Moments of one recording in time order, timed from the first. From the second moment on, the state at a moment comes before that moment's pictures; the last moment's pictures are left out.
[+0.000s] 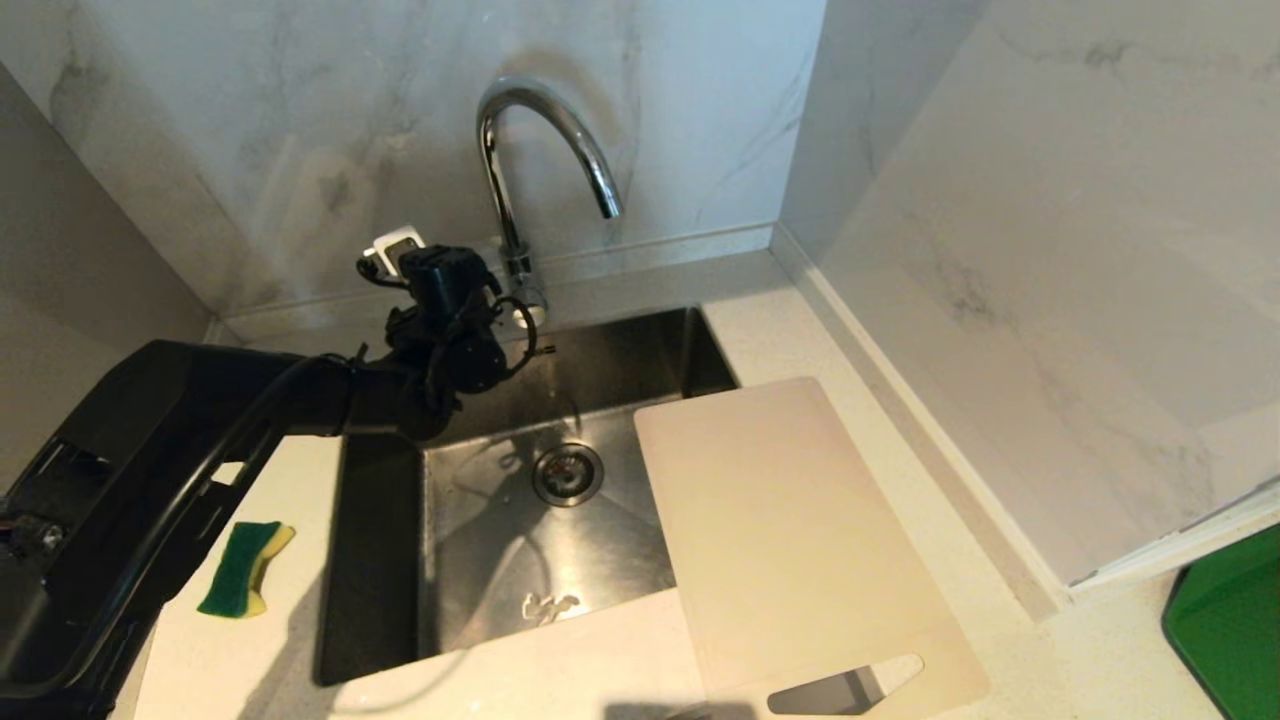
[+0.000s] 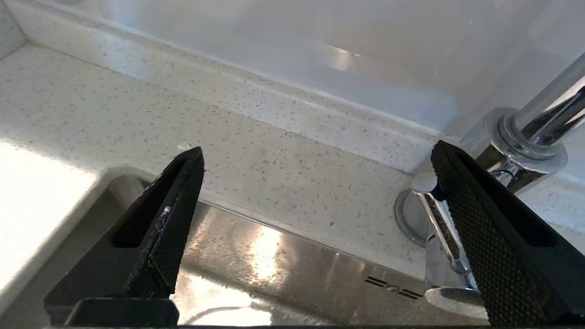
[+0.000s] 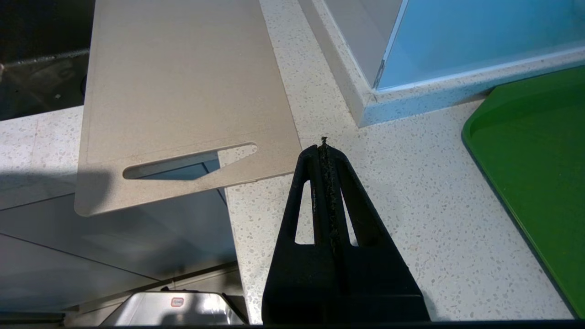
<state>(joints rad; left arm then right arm) -0.42 2.43 -1.94 -0.64 0.90 -0.29 0.00 0.00 0.00 0.00 0.00 0.00</state>
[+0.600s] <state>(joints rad) -0.43 2.44 -1.96 -0.49 0.85 -0.52 0.00 0.00 0.00 0.00 0.00 0.00</state>
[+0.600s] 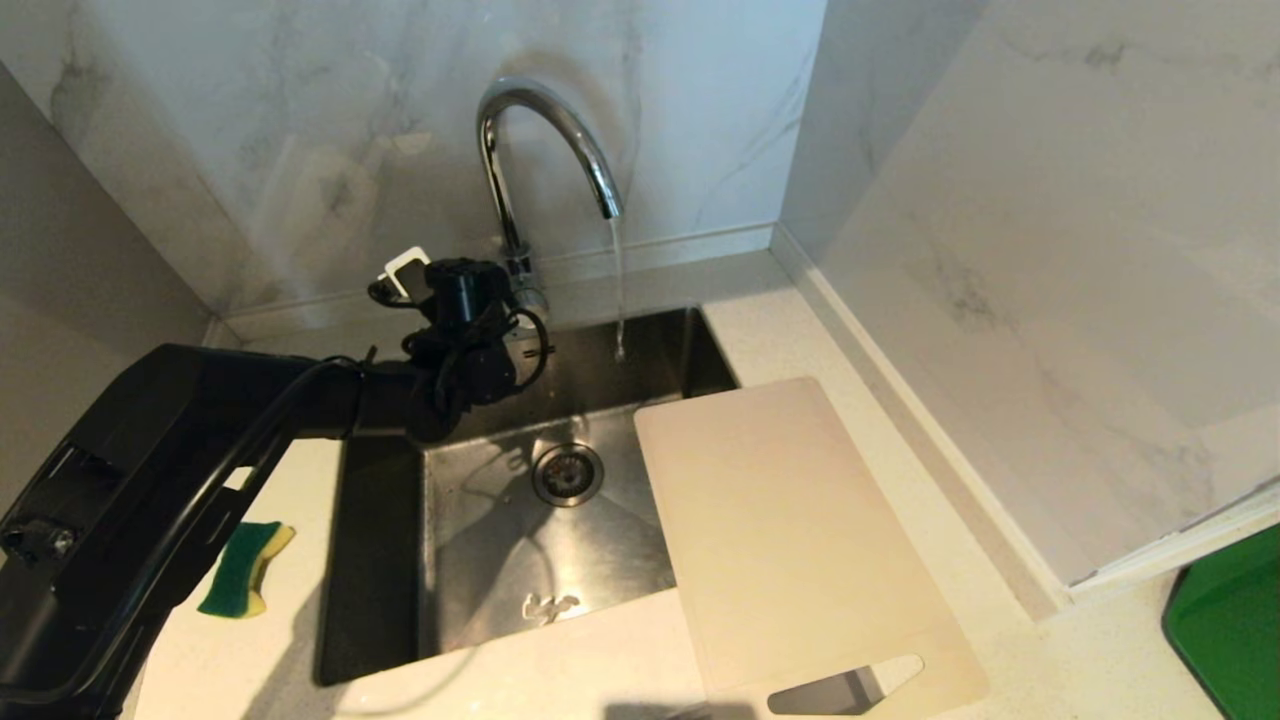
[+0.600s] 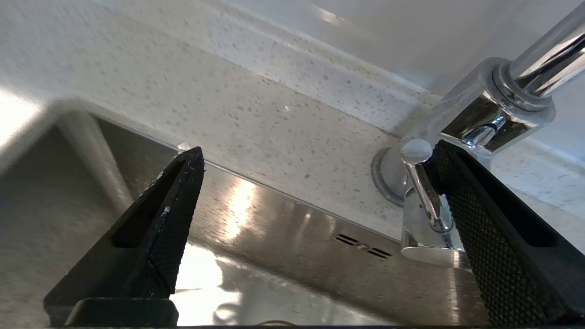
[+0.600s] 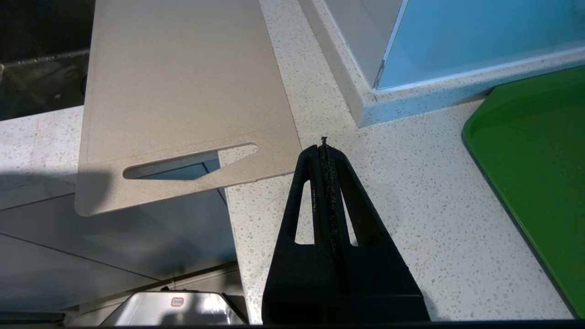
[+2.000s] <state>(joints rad) -0.43 2.31 -1.94 -0.07 0.83 -0.89 0.00 0.00 0.00 0.00 0.00 0.00</state>
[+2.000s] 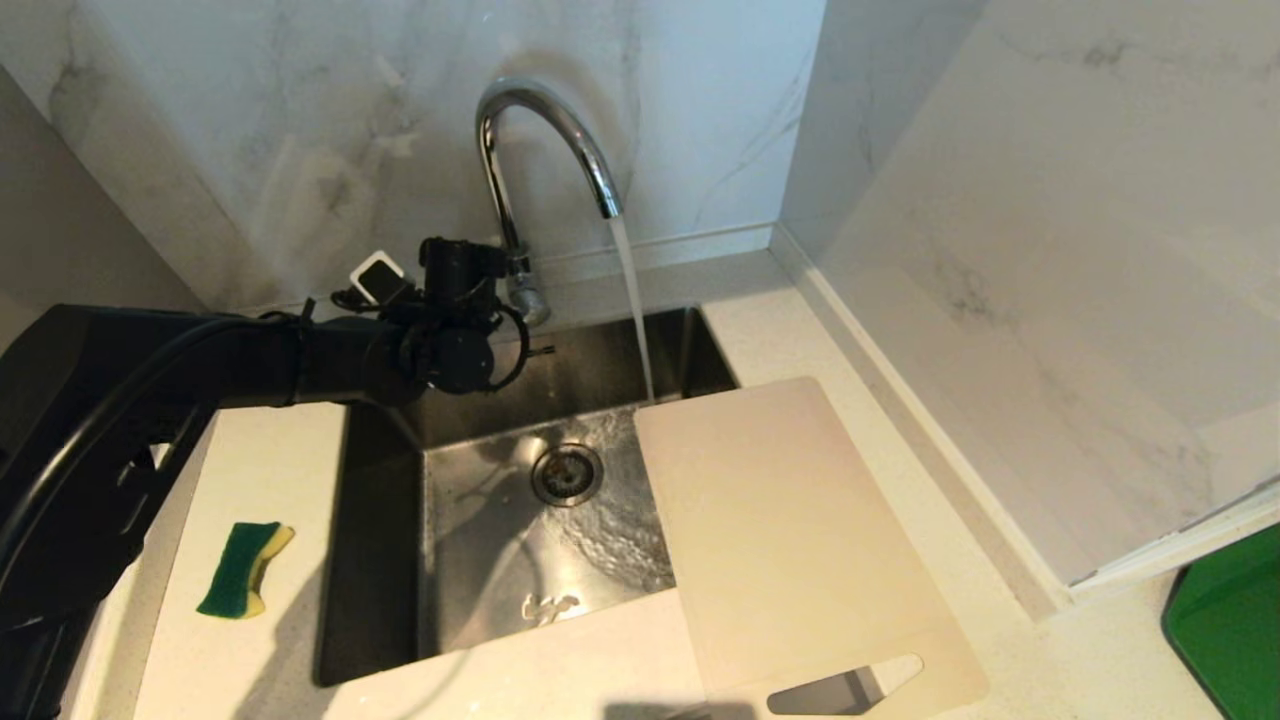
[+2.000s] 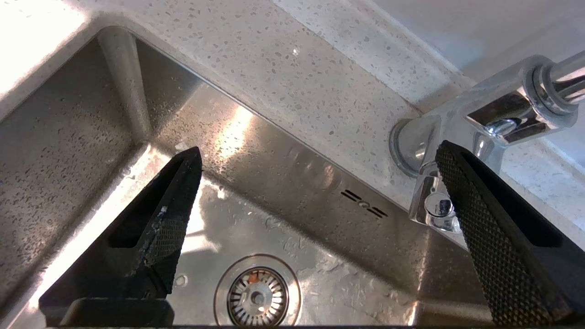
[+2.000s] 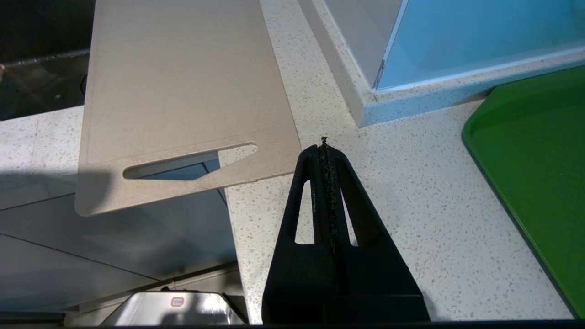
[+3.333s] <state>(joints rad) -0.38 1.75 -1.81 0.35 0.43 -0.51 0.00 0.00 0.00 0.00 0.00 0.00</state>
